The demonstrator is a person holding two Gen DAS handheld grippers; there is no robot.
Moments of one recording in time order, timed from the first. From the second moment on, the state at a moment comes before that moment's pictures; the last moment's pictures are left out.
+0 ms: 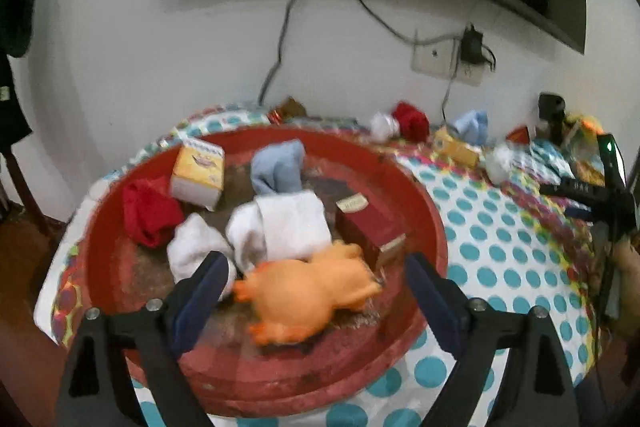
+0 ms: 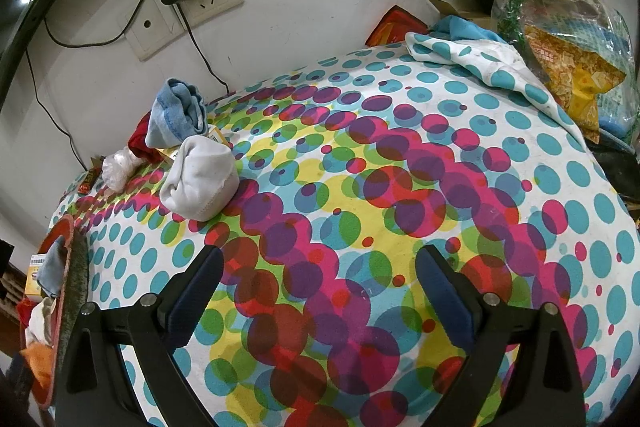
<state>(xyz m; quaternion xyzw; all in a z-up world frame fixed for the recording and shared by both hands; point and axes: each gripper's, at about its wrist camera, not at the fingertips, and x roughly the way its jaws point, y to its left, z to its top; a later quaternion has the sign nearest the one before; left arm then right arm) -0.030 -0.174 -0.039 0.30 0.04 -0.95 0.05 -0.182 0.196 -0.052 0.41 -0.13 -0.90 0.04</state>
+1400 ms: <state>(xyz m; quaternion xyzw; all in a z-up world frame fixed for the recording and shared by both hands) 0.072 -0.178 -0.042 0.24 0.12 -0.96 0.02 -0.253 0.078 -0.054 0.44 0.00 -0.90 0.02</state>
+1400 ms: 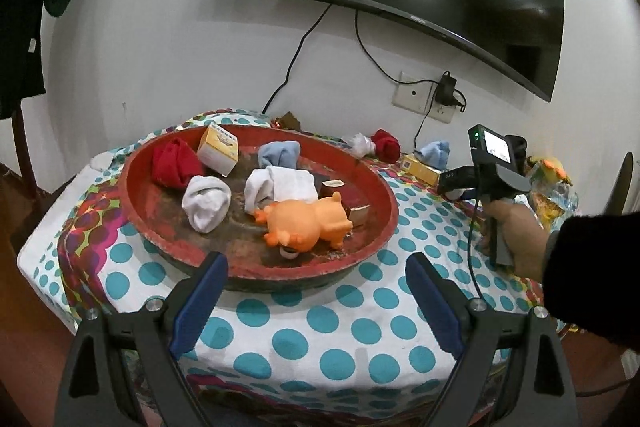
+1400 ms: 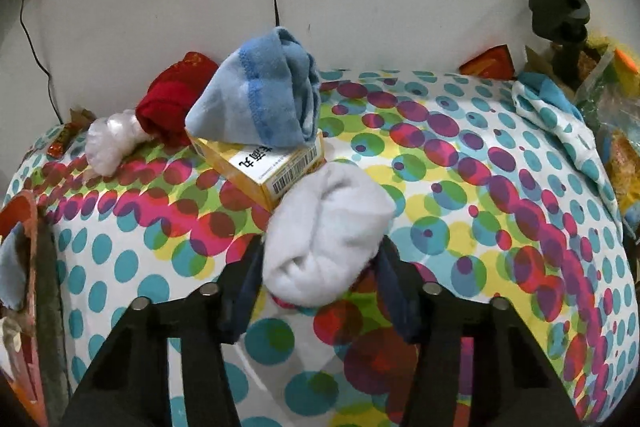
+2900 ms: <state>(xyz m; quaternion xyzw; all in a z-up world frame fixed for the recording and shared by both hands) 0.077 -0.161 -0.045 0.25 0.10 -0.96 0.03 -0.185 0.045 0.003 0.38 0.06 -0.92 0.05</state>
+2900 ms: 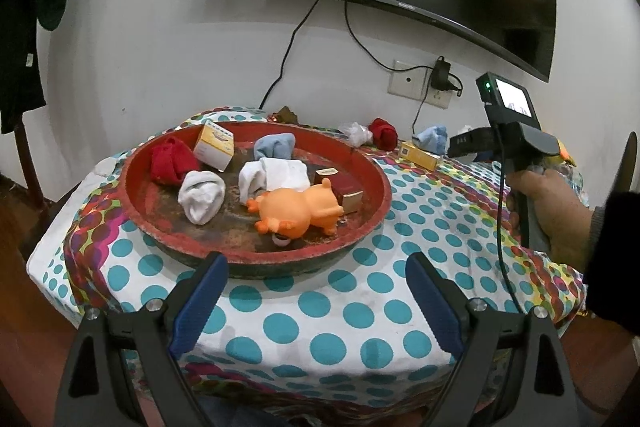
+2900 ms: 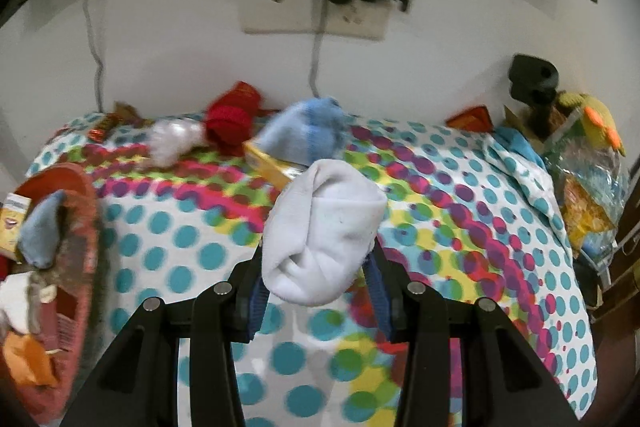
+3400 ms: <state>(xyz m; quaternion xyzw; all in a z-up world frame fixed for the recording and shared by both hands) 0.081 -0.177 -0.040 0.24 0.11 -0.96 0.05 -0.145 -0.080 0.024 0.35 0.14 -0.91 0.15</state>
